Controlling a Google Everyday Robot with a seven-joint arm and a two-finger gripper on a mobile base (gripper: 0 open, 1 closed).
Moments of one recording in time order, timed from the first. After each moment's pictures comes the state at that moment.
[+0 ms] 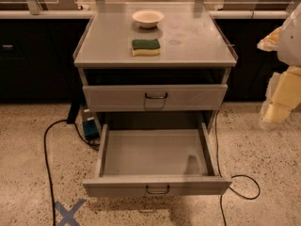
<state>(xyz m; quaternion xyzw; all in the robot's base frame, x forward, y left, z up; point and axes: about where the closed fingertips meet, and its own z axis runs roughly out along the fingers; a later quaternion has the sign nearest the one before) 0.438 -0.217 0.976 -0.60 0.78 -0.03 0.16</state>
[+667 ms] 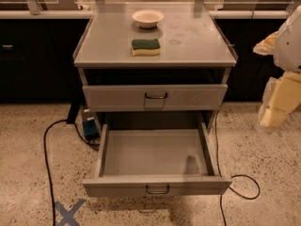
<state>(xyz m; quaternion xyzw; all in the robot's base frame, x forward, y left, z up) 0.437 -0.212 0.968 -0.61 0.77 -0.03 0.16</state>
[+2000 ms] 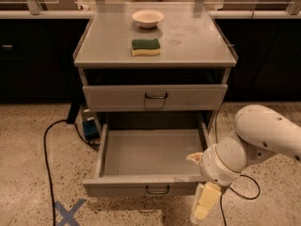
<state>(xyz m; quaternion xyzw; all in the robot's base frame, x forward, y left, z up) 0.375 -0.118 0.662 -0.62 0.73 0.24 0.13</state>
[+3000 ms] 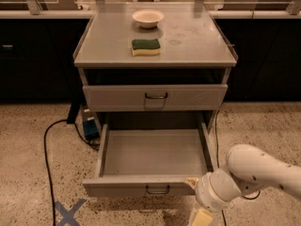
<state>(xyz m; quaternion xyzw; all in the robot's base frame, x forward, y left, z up) 0.351 -0.114 0.561 -0.60 0.74 0.26 0.14</state>
